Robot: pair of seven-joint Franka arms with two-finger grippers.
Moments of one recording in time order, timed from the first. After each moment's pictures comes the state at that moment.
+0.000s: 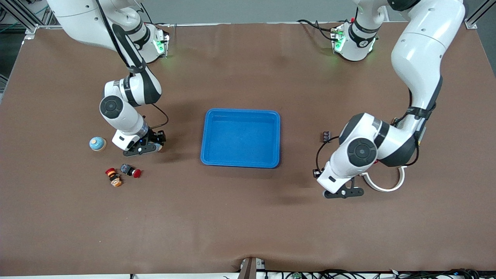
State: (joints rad) left arm 0.08 0.76 -0.57 -1.43 0.43 2.03 -0.61; right arm 0.26 0.34 -0.06 -2.30 0.01 2.65 -0.03
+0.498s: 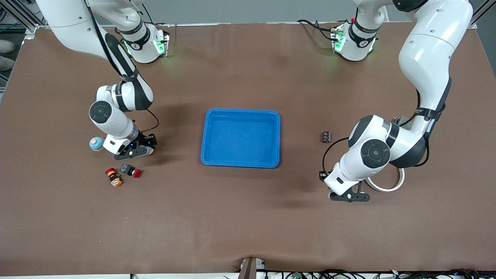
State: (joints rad) left arm 0.12 0.77 -0.57 -1.44 0.43 2.10 -0.49; right arm 0.19 0.38 -0.05 -2.30 0.01 2.71 -0.12
